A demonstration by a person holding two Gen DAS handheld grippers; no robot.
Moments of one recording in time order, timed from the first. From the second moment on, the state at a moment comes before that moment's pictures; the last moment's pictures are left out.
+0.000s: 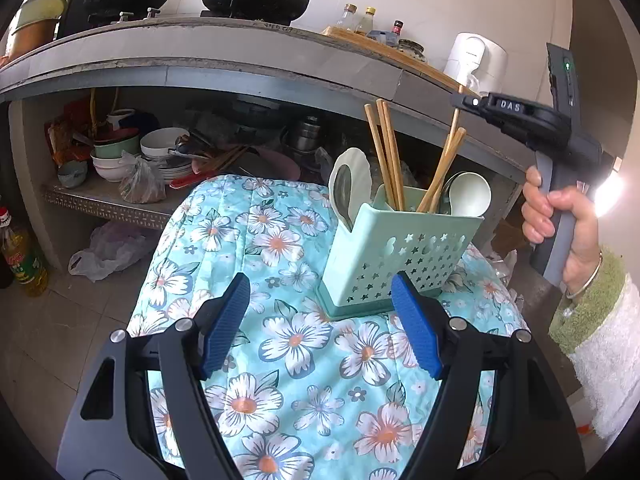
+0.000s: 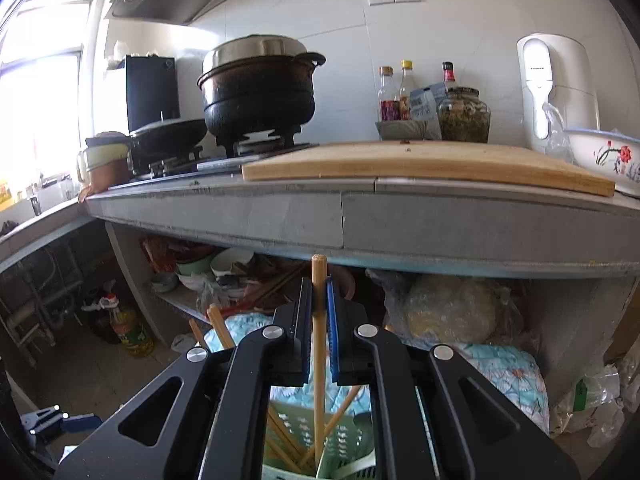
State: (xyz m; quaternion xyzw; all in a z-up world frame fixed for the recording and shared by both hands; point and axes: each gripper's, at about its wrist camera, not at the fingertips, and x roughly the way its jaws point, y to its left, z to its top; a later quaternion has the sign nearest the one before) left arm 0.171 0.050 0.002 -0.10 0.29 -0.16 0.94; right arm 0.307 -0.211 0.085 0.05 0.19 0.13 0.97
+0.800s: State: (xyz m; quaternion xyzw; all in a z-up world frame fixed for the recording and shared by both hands) left arm 0.118 0.019 0.019 -0.05 0.32 -0.10 0.94; right arm 0.123 -0.238 0.020 0.12 0.30 0.07 0.94
